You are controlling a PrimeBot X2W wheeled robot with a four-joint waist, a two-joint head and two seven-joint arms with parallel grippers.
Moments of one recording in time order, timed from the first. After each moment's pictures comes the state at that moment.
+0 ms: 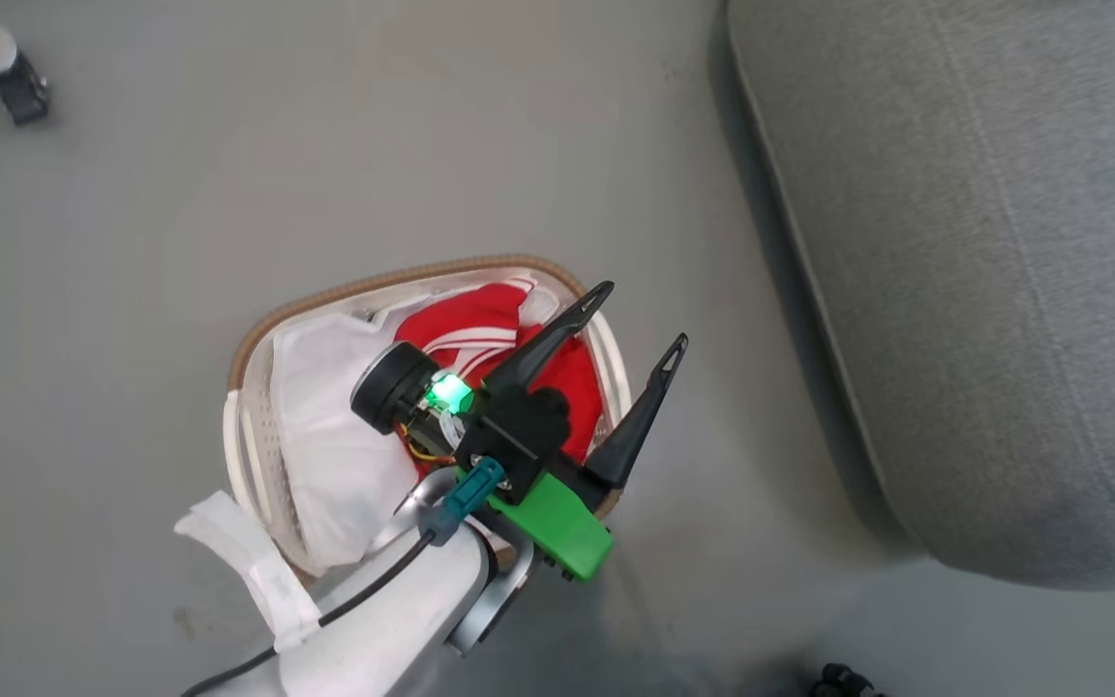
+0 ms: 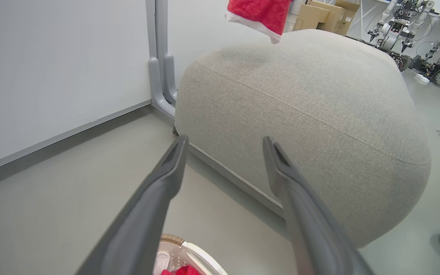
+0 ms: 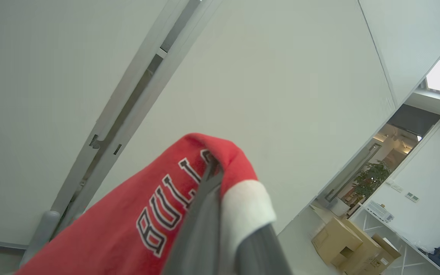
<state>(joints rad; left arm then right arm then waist) -0.58 0.21 -0.92 0.17 -0.42 0.06 -0.19 -1.24 -0.76 0.04 0.48 0.11 0.13 -0.11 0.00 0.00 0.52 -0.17</state>
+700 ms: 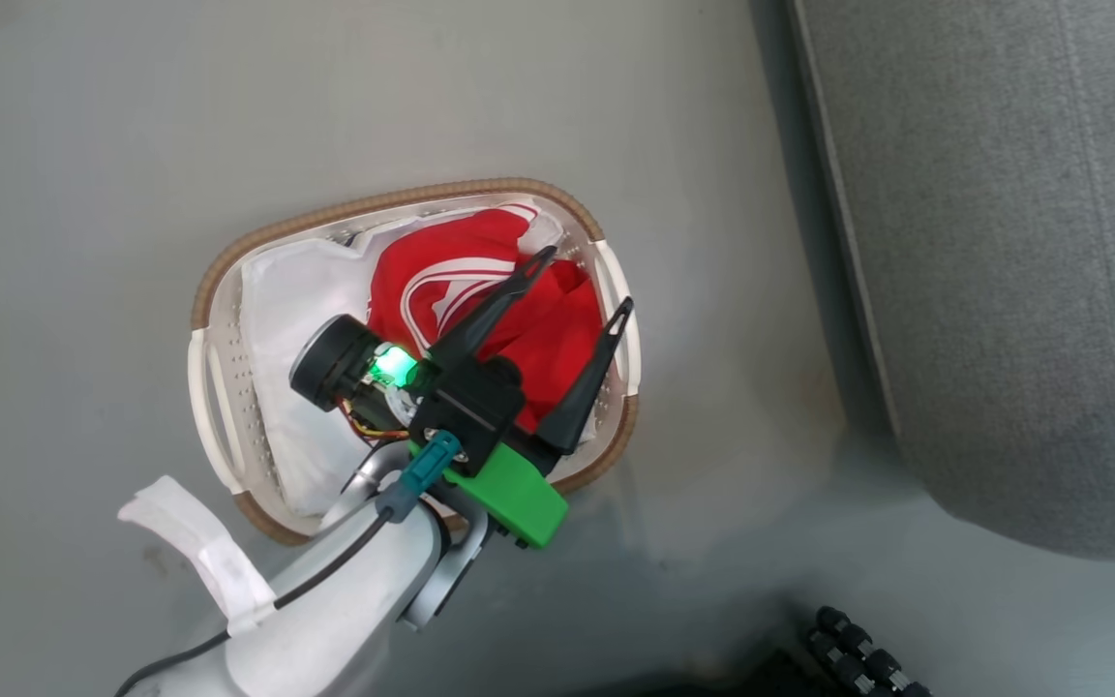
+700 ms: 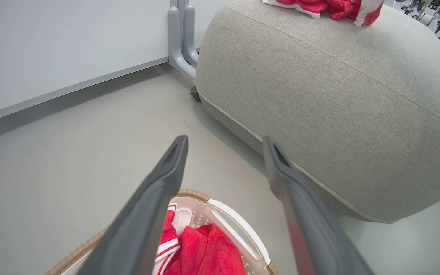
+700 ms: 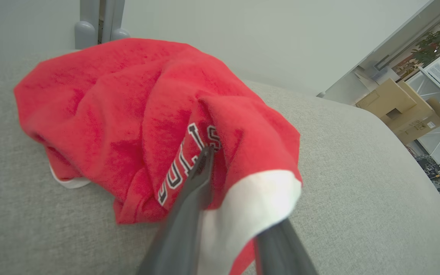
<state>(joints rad) -0.62 0.29 -0.90 0.12 -0.40 0.11 -0.15 -1.04 -0.54 -0.17 0.94 0.02 0.13 -0.26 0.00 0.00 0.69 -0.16</state>
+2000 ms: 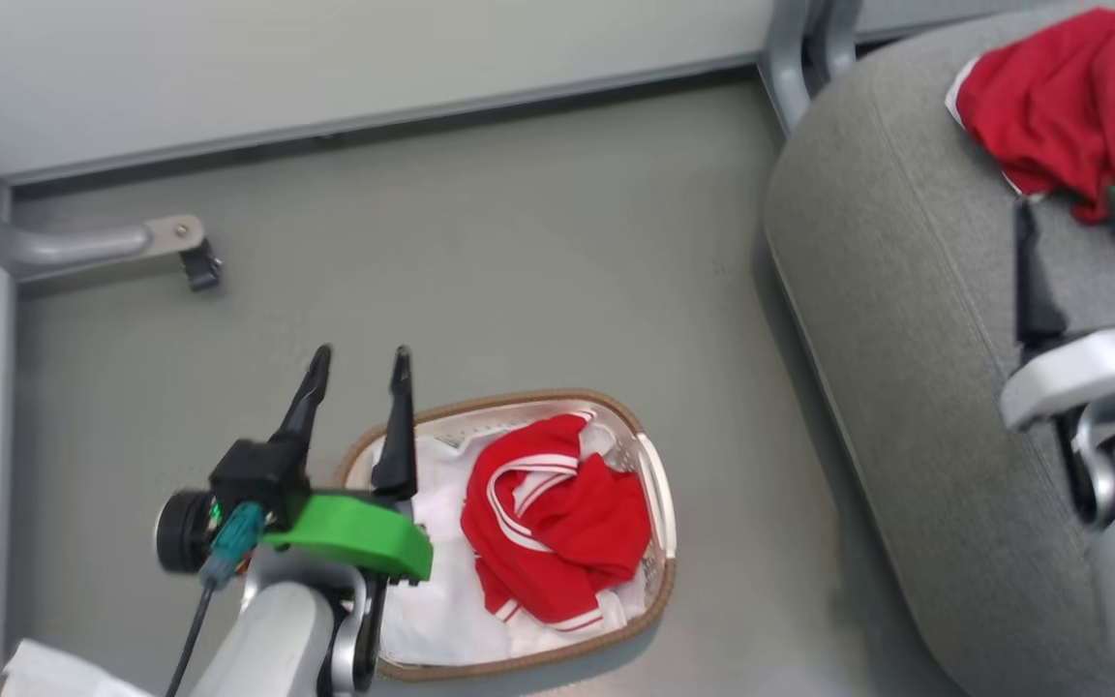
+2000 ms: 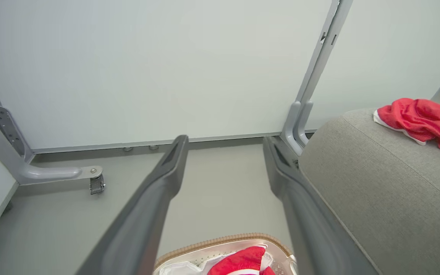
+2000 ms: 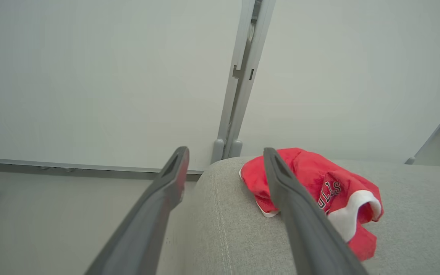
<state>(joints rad) -0.28 0.16 -0.43 0.26 -0.43 0.11 -0.26 -0.47 -0.25 -0.07 0.40 0.10 0.13 -0.26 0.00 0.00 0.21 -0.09</state>
